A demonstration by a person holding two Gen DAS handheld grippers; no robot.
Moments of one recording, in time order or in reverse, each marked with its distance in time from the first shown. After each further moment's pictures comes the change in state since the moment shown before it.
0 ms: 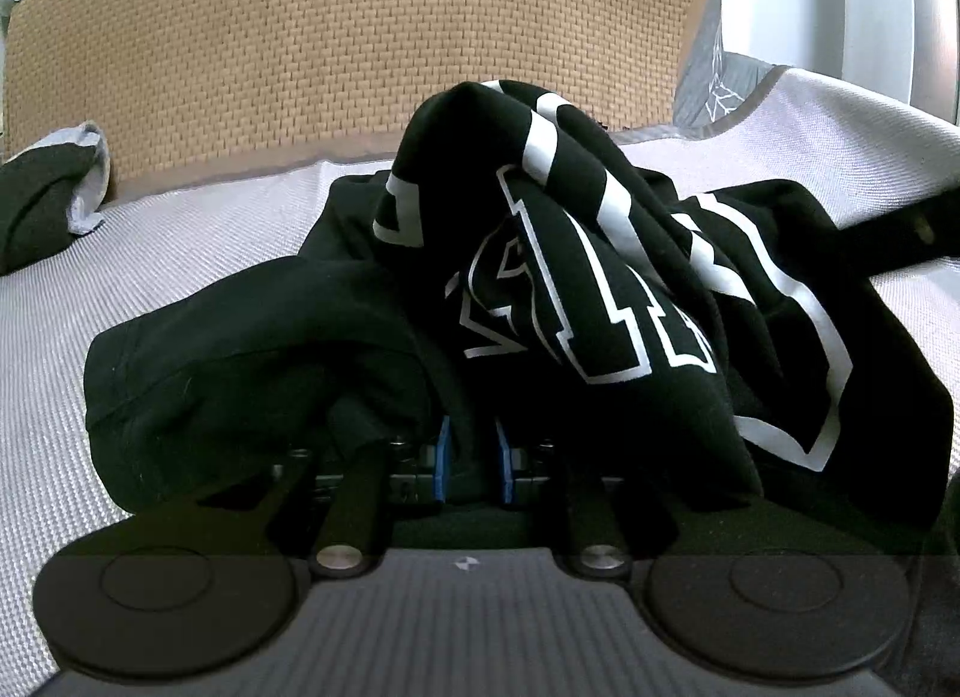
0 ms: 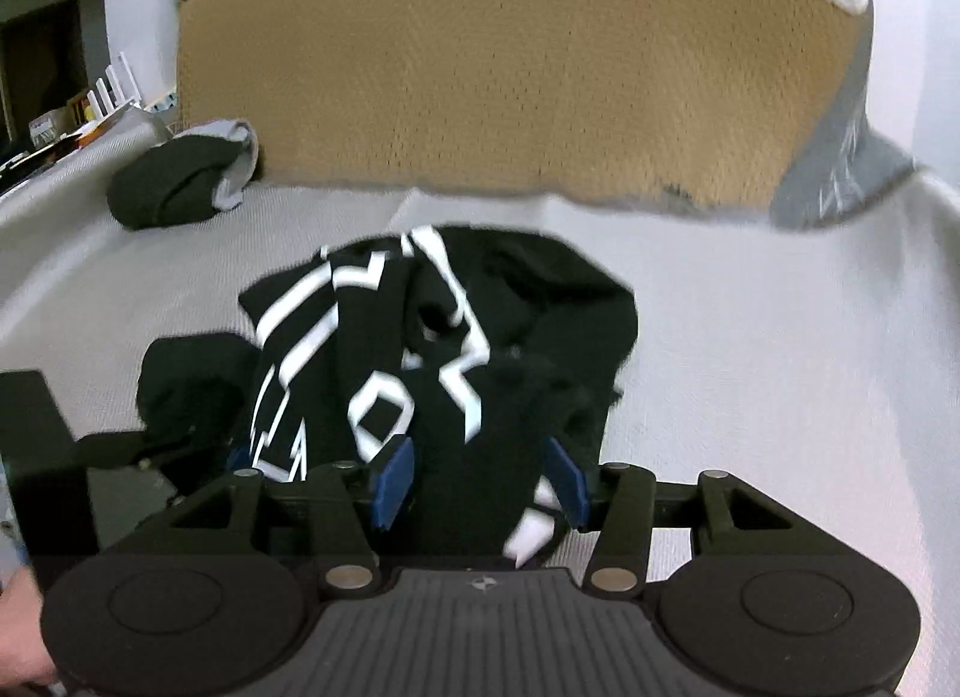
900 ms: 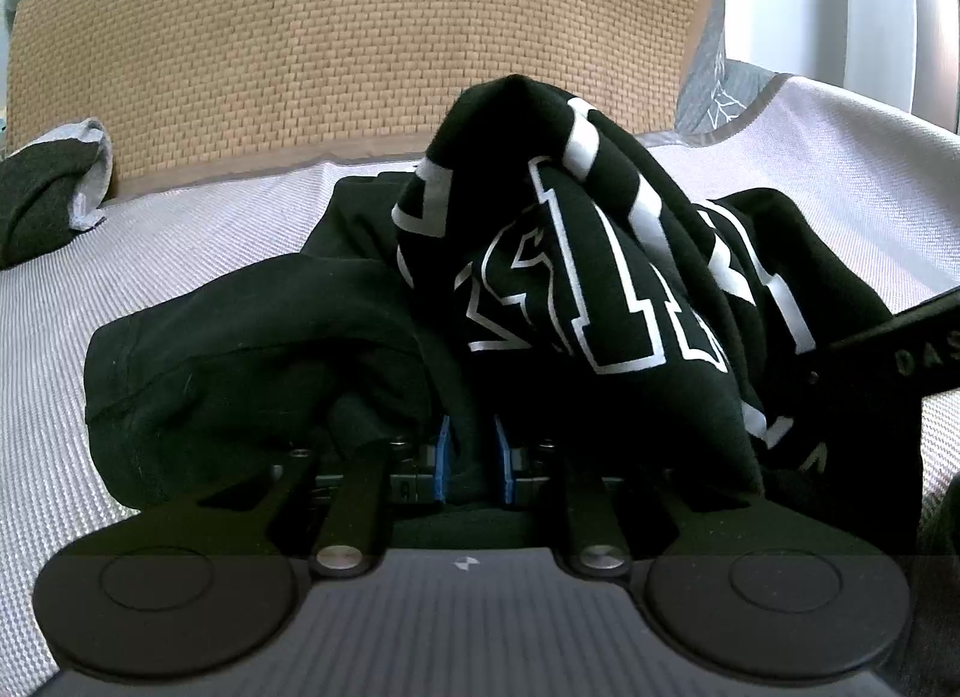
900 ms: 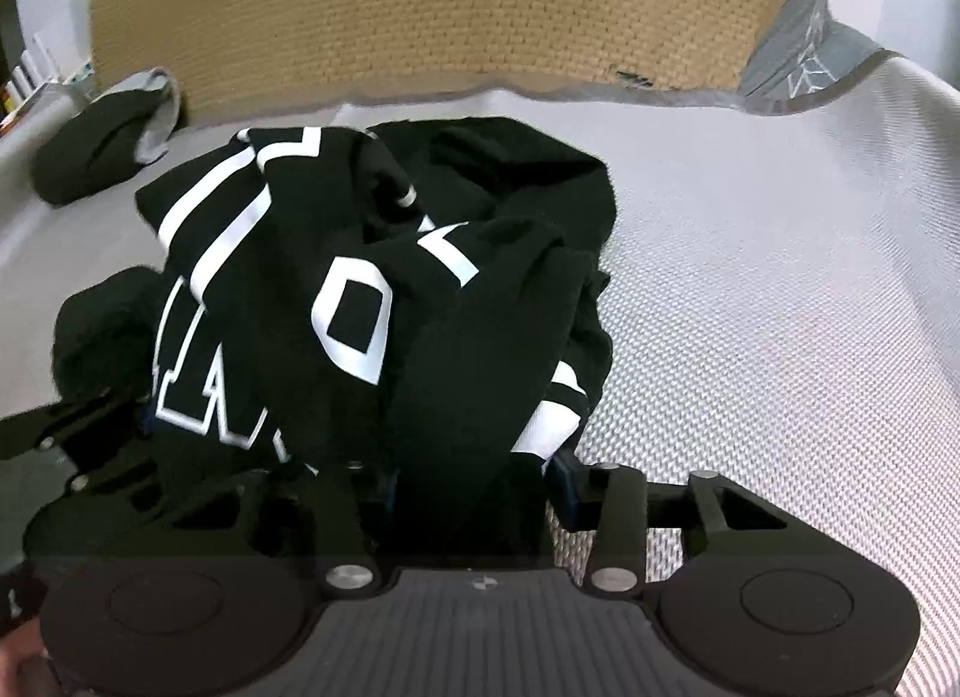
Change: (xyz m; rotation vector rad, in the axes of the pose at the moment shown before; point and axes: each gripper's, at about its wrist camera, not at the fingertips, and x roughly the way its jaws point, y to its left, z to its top) left arm 0.001 0.000 -0.003 -0.014 -0.013 -0.001; right arm 0.048 0.005 -0.026 0.124 0.131 -0.092
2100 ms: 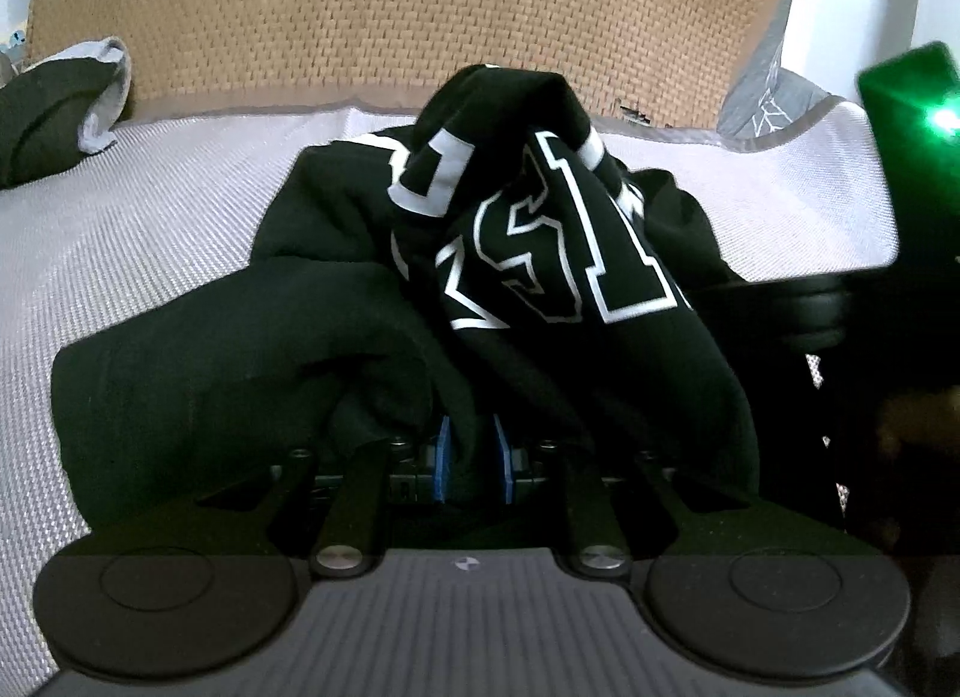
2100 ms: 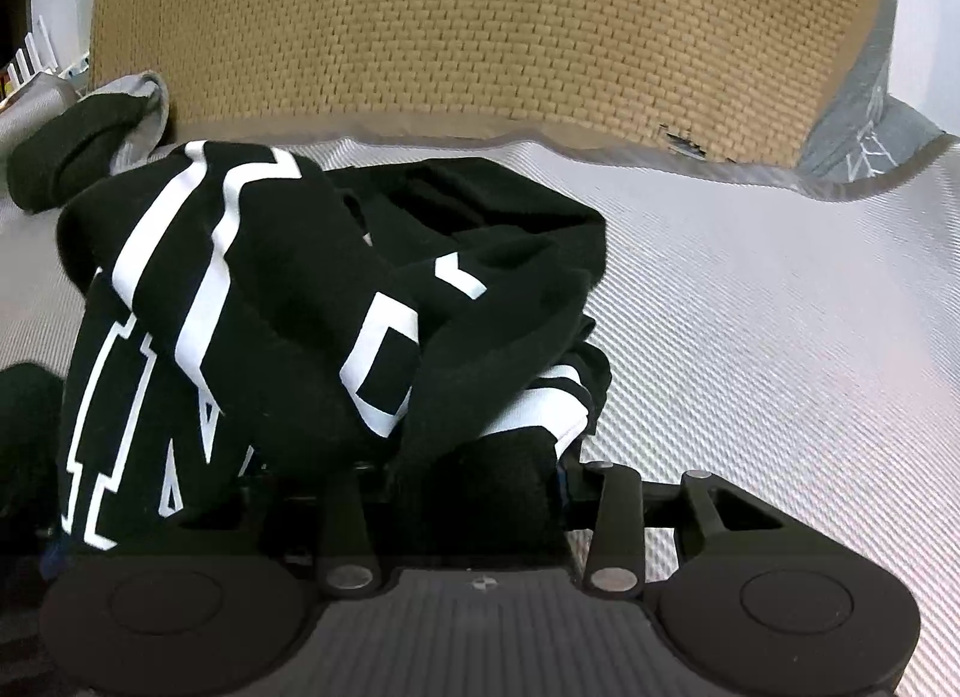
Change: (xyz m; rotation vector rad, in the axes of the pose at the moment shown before) left arm 0.013 0.008 0.022 -0.151 0.122 -0.008; right arm 0.078 0.015 0.048 -0.102 -0.105 -0.019
